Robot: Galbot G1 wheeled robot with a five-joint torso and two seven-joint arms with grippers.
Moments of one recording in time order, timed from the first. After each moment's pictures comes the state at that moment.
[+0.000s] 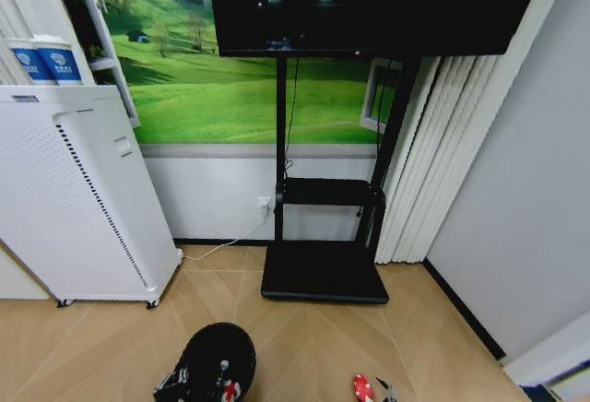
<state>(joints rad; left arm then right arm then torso) 1.74 -0.82 -0.22 -1.93 -0.85 -0.23 -0.52 -0.98 1.01 -0.72 0.55 0.57 0.71 0.15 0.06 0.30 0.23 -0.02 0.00</state>
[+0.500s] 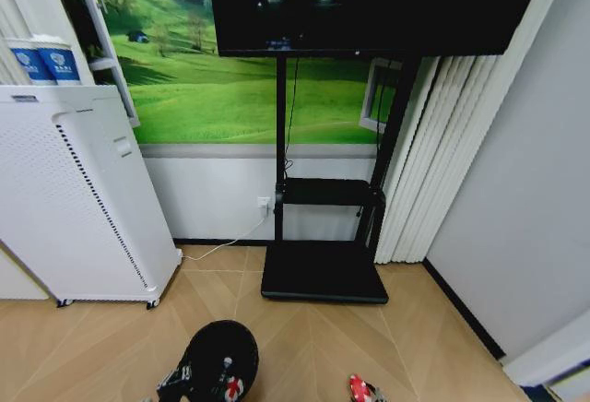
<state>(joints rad) 1.74 -0.81 -0.22 -1.93 -0.85 -0.24 -0.50 -0.93 1.08 -0.77 0.47 0.62 0.68 0.10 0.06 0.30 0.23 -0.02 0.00</state>
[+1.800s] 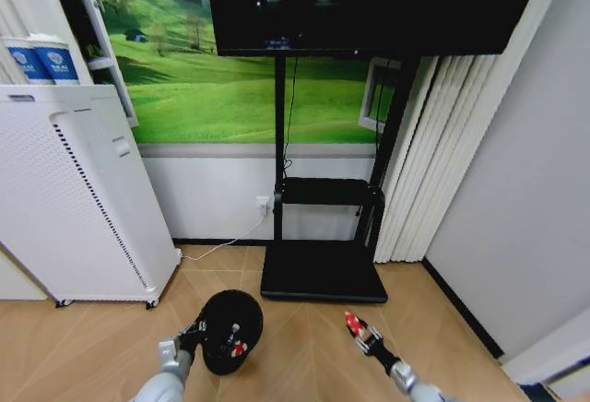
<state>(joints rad) 1.17 -0.68 0.16 -1.74 -1.05 -0.18 -0.54 -0.91 0.80 -0.44 1.08 0.43 0.80 0.09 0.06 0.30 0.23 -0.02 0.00</state>
